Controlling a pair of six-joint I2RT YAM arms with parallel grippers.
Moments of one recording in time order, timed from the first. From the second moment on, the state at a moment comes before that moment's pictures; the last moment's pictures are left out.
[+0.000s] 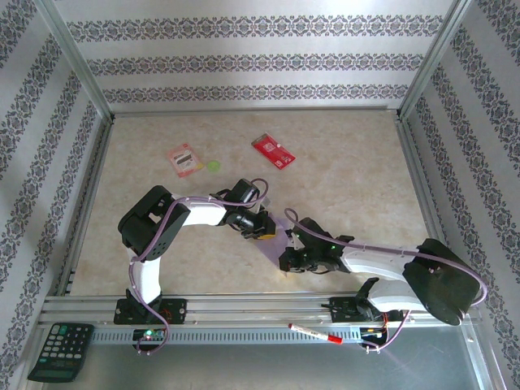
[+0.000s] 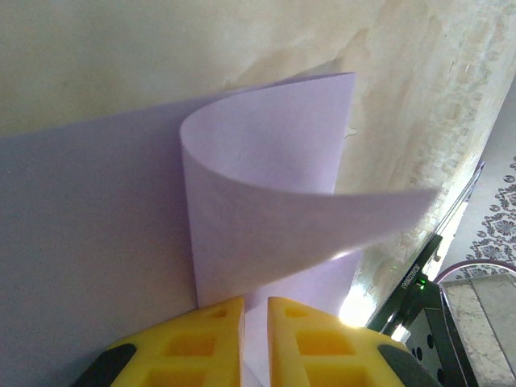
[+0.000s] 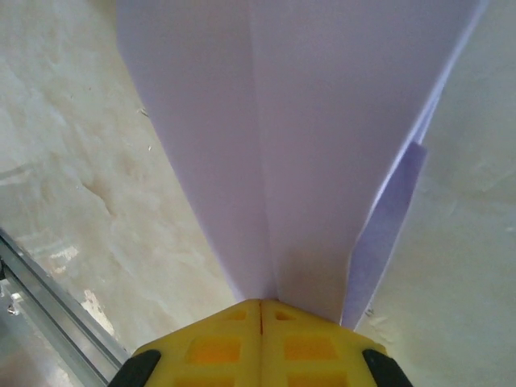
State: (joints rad) left arm -0.67 1.93 0.99 -0.08 0.69 -0.84; right arm 0.81 1.26 0.36 -0.10 -0.41 0.82
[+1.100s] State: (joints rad) left arm -0.66 1.93 0.99 -0.09 0.70 -0.83; right arm 0.74 1.29 0.40 -0.09 -0.47 0.86
